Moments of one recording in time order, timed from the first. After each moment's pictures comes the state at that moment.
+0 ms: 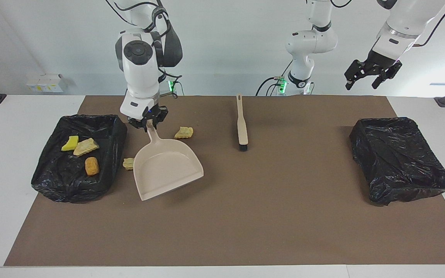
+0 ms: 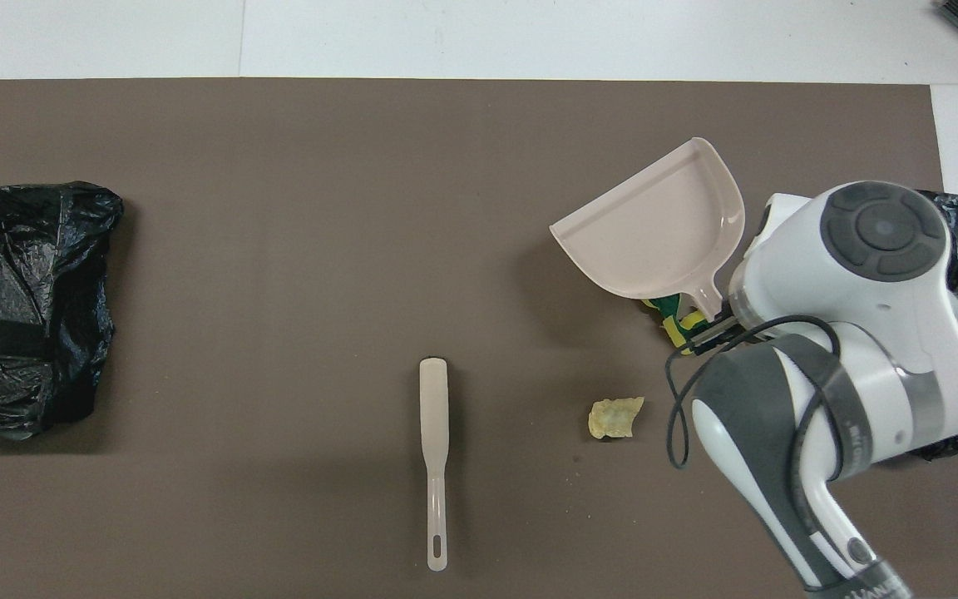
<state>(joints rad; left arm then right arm) 0.04 -0.22 -0.07 -1.76 -0.05 1.53 -0.05 0.19 0.03 0.09 -1.91 -0.12 1.82 -0.06</state>
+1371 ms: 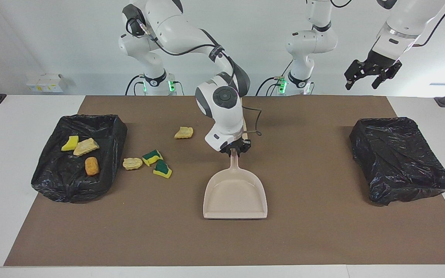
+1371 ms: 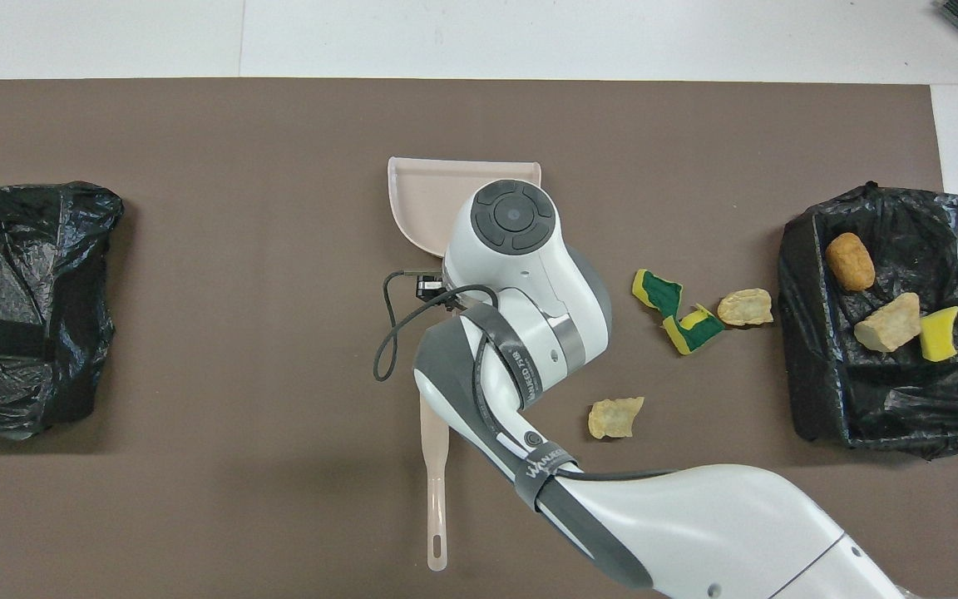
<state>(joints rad) 0.04 -0.22 -0.07 -1.76 -0.05 1.53 -0.05 0.50 0.54 0.09 -1.49 0.10 2.06 0.60</state>
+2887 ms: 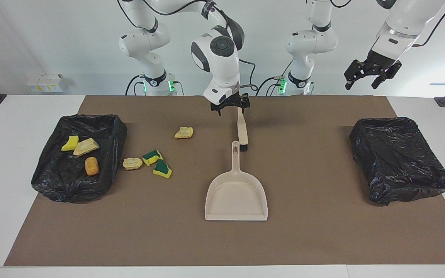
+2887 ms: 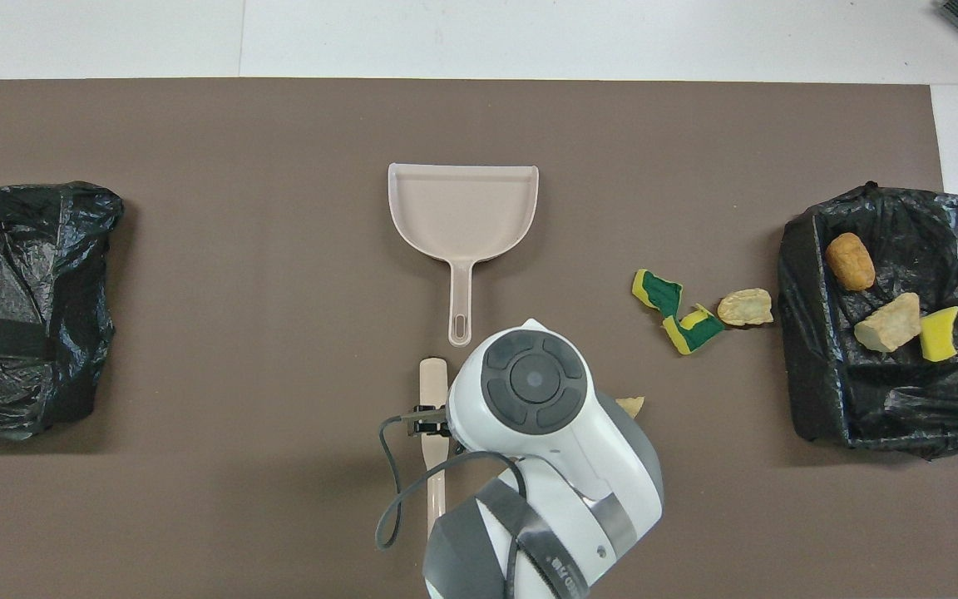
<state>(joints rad) 0.04 -0.22 -0.08 -1.76 -0.05 1.54 -0.05 0.62 0.10 0.09 -1.95 0.19 2.03 0.60</state>
